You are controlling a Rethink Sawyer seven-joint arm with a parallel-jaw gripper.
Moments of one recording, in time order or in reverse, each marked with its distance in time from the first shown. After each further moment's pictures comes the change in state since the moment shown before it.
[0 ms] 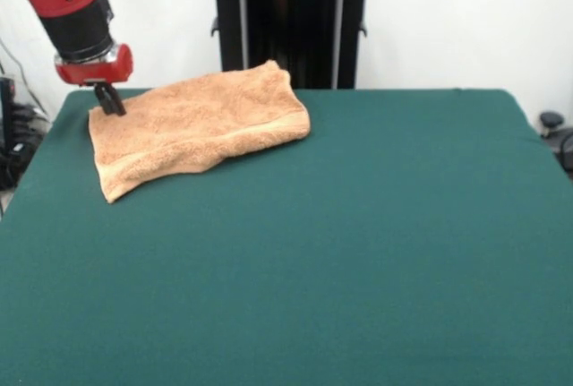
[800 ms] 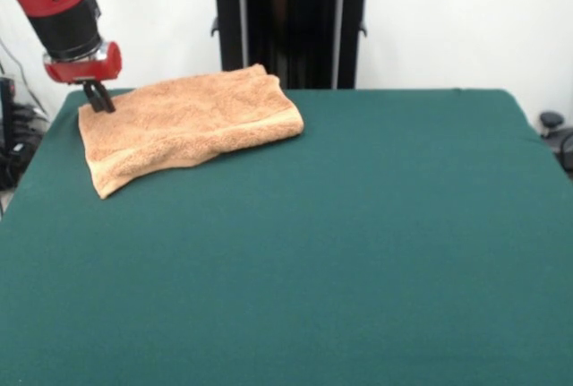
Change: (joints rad) arm -0.015 0.000 -0.002 -0.019 0.000 0.026 -0.065
